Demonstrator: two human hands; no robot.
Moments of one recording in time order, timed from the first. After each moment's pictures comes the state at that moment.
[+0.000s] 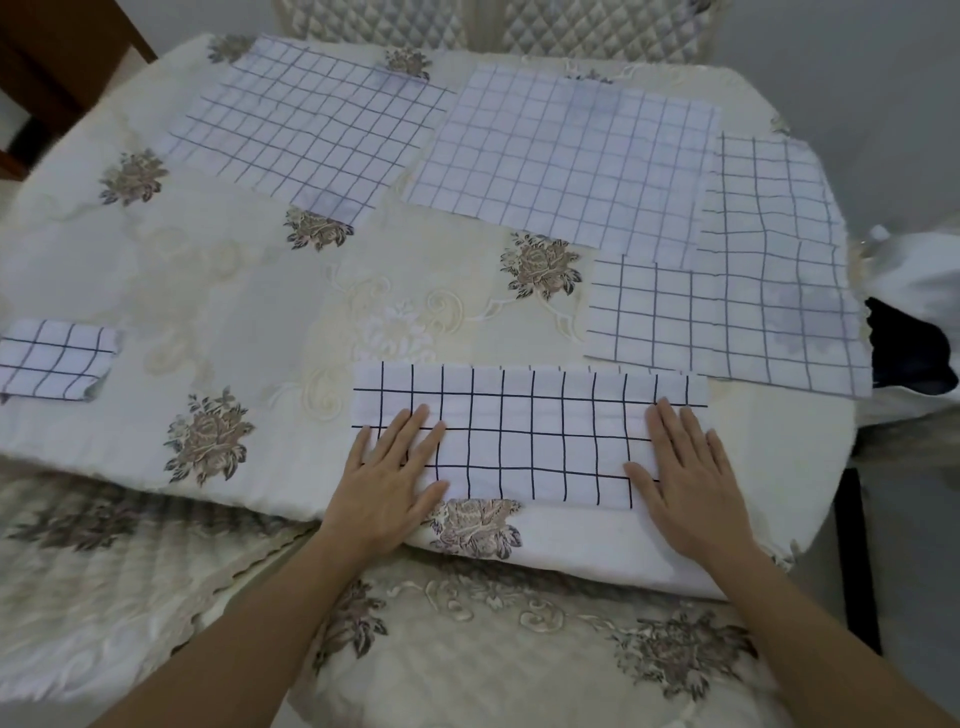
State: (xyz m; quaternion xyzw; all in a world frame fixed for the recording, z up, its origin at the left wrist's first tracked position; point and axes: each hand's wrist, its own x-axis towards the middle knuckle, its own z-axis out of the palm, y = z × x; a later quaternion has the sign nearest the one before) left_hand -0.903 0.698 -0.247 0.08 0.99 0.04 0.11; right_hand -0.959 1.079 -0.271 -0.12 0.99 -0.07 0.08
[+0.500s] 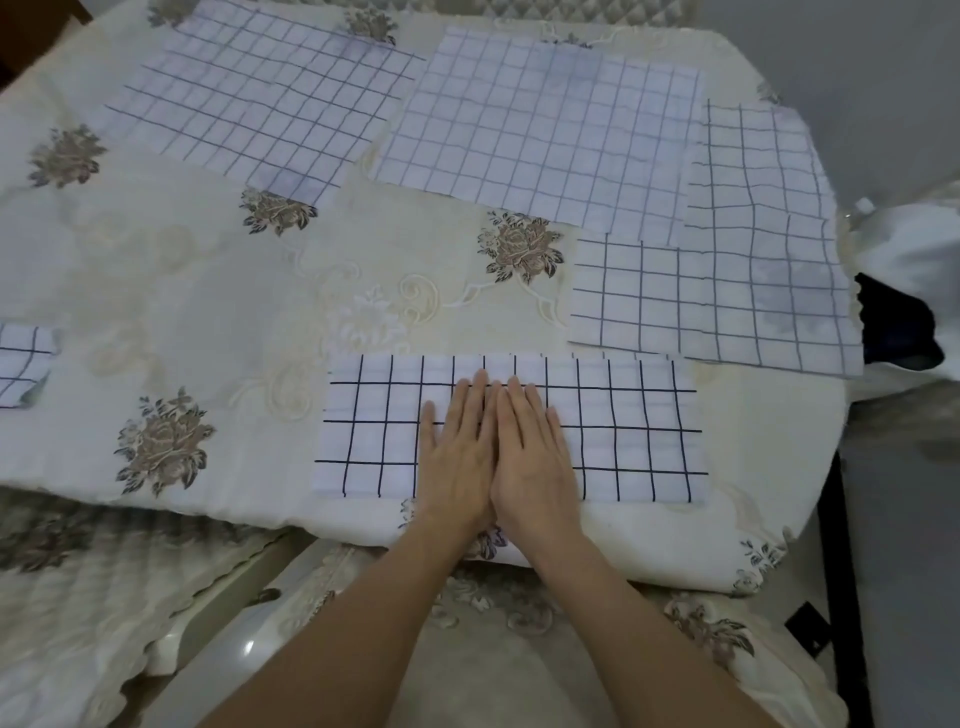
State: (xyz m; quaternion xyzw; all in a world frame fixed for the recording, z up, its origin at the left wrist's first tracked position) left_hand -0.944 0.812 -0.262 0.04 0.99 0.02 0.12; right_hand -0.946 0.914 -0.257 -0.12 0.98 -0.18 0.03
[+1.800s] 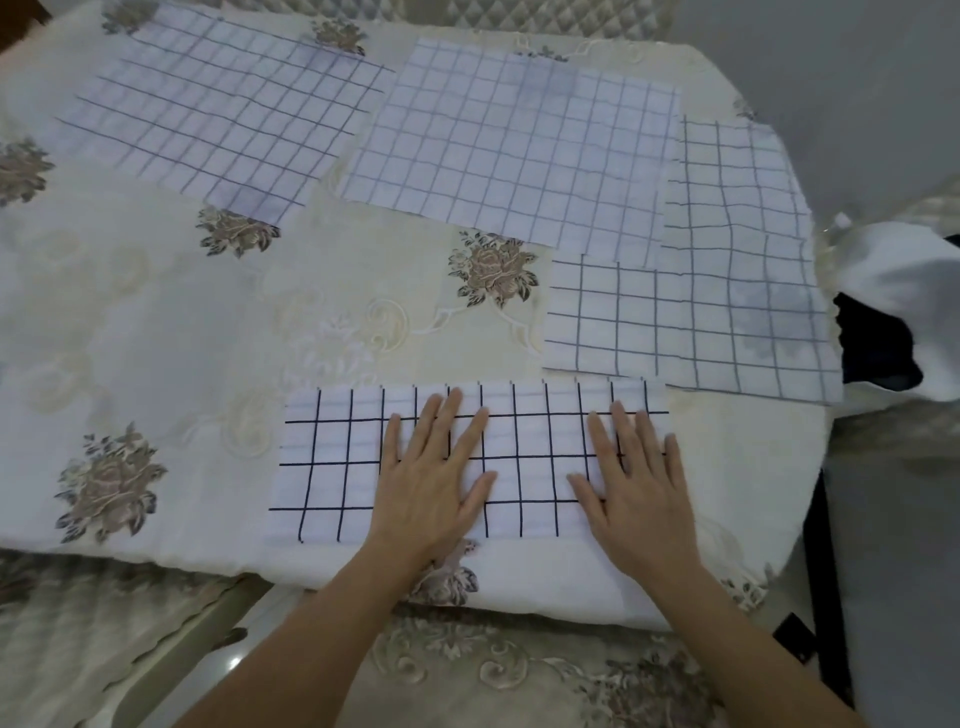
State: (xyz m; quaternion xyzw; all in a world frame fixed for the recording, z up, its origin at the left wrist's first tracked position) left_hand -0.962 0.796 -0.262 0.08 0.99 0.05 0.07; right_hand -0.971 1.055 -0.268 -0.11 0.99 -0.06 0.05
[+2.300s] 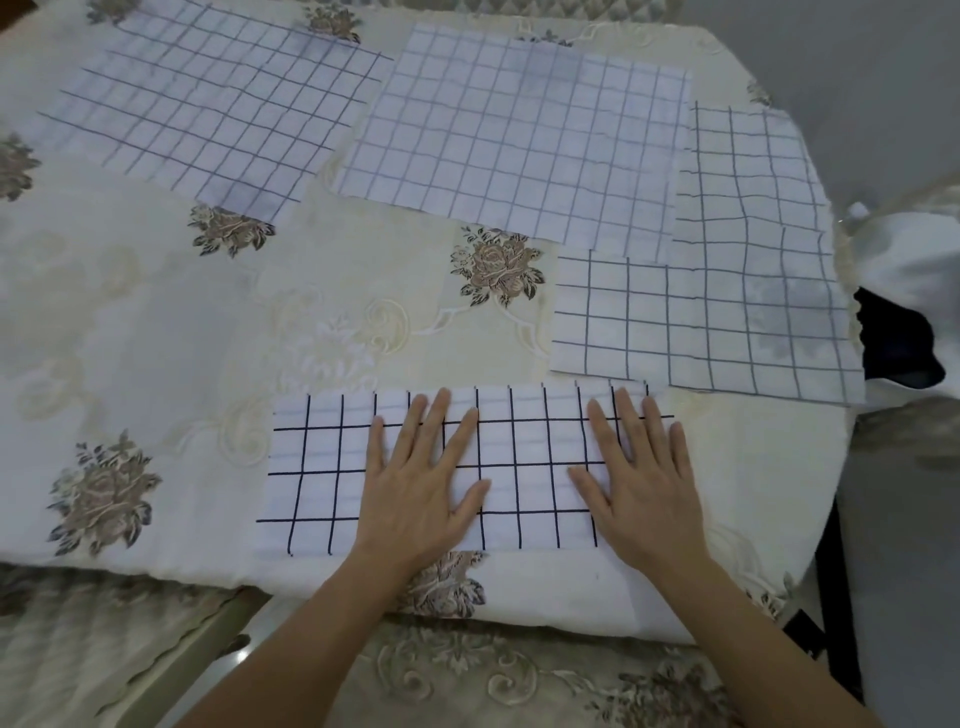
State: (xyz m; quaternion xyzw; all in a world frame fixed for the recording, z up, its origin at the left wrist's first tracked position) left_hand -0.964 0.780 -0.264 0.08 0.99 0.03 0.06; right_hand -0.986 1.049 -0.271 -0.11 0.99 -0.06 0.05
